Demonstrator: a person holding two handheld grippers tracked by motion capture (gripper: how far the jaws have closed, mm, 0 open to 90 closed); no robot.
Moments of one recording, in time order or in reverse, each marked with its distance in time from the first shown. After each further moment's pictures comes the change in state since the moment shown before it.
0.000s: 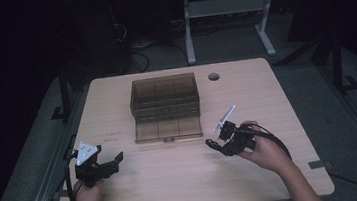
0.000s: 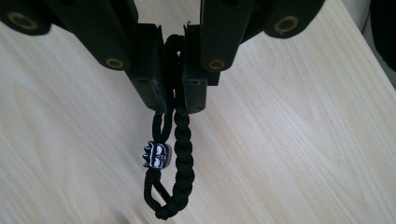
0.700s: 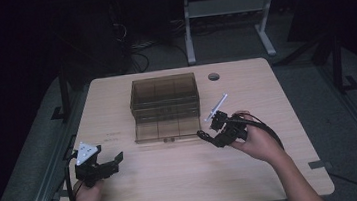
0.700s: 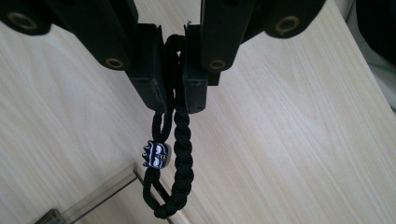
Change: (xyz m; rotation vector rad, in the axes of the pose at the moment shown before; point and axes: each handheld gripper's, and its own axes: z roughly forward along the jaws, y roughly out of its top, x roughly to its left) left arm 0.000 0.000 0.000 0.003 0.000 -0.005; right arm 0.000 0.033 -0.017 -0.035 0.010 -0.022
